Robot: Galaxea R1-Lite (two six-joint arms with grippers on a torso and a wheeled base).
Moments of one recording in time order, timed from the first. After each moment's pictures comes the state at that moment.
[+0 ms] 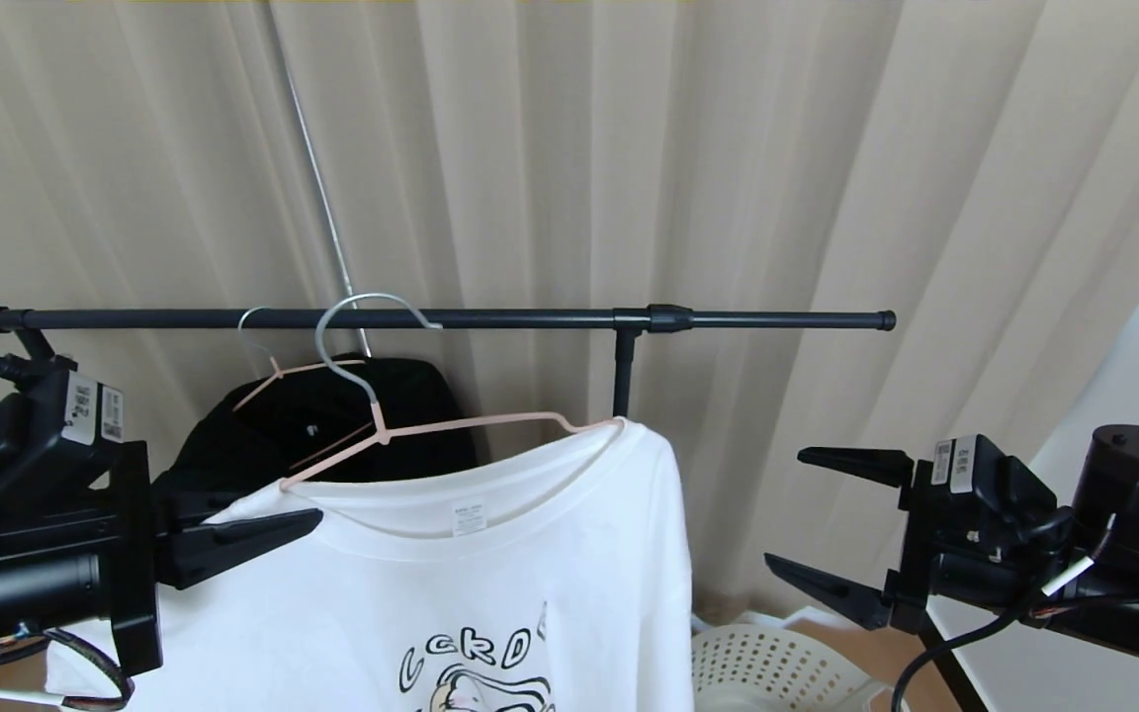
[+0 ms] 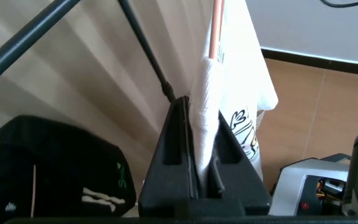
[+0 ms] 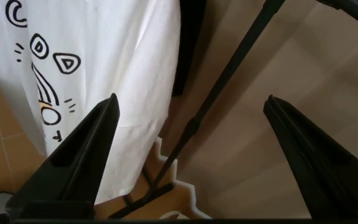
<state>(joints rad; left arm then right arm) -0.06 1.25 -0.54 -0.26 -0.79 0.60 0.25 1.70 -0.29 -1.16 0.66 -0.42</state>
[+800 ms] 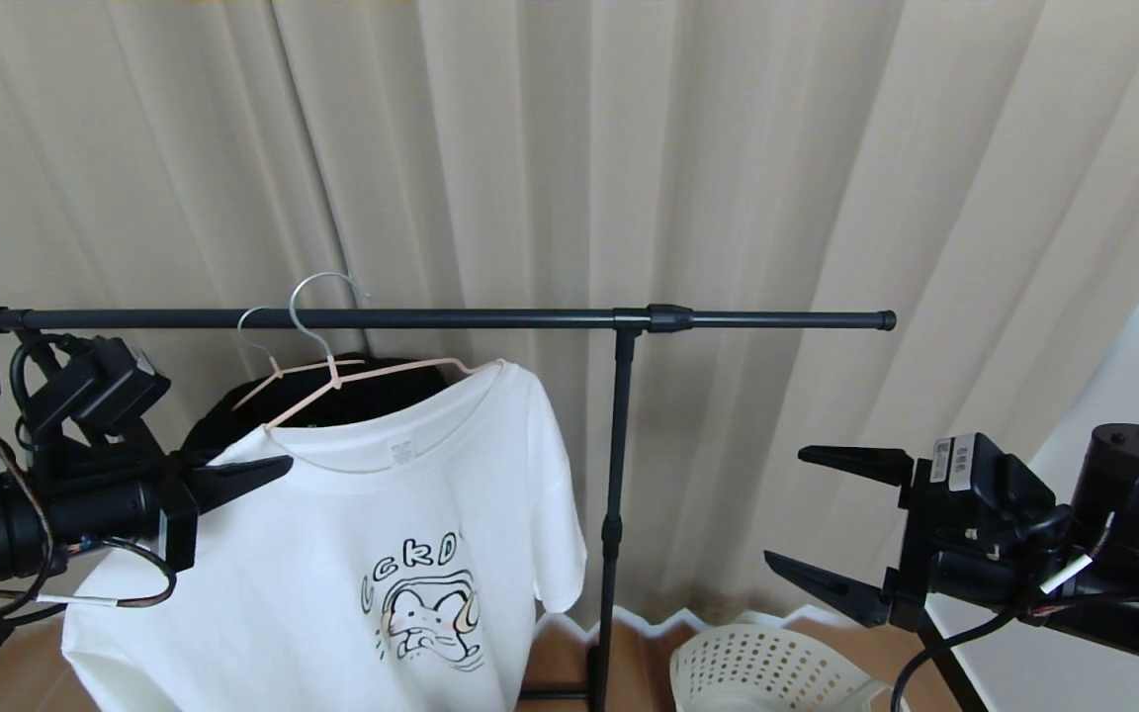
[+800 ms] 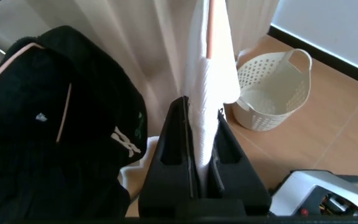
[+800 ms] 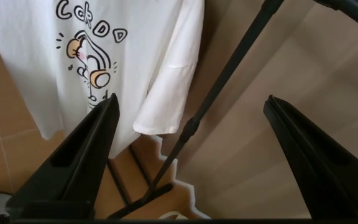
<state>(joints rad) 0.11 1.48 -0.57 -0.44 -0.70 0.49 0.25 1.71 -0.29 -1.16 0.66 -0.42</state>
